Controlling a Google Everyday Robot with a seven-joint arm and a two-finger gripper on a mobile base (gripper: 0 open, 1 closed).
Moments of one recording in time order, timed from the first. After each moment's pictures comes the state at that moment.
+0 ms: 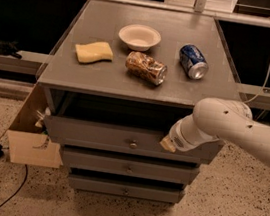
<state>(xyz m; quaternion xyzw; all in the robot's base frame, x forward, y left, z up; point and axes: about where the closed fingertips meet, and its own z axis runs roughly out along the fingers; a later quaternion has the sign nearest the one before) 0.553 -0.116 0.646 -0.45 0.87 0.08 0.21</state>
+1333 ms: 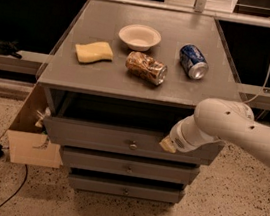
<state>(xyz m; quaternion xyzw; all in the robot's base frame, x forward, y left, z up) 0.550 -0.120 0.648 -0.44 0.87 0.08 0.21</state>
